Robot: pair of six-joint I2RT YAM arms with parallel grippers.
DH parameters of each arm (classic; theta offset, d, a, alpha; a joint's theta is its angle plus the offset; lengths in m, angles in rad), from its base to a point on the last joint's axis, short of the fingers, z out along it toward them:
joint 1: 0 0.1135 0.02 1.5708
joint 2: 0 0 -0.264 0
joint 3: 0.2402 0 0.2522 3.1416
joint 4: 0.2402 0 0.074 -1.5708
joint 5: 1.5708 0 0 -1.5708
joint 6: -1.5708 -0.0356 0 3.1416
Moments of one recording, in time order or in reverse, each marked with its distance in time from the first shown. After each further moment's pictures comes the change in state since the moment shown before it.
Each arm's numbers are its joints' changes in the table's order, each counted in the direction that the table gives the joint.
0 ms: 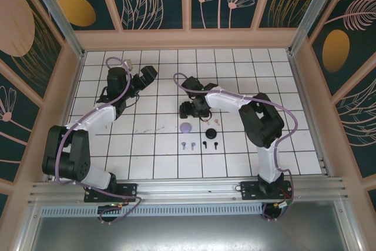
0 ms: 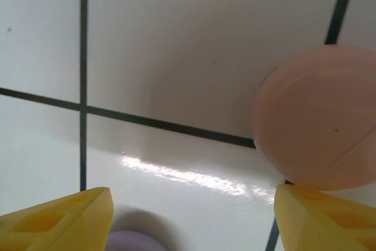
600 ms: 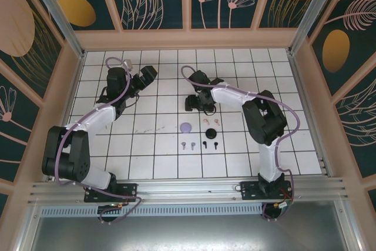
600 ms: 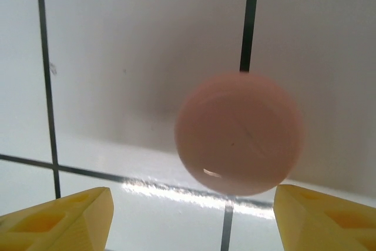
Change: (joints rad) left arm 0.000 0.005 -0.002 0.000 0.000 0.000; right arm -0.081 -0.012 0.034 -0.015 0.011 -0.001
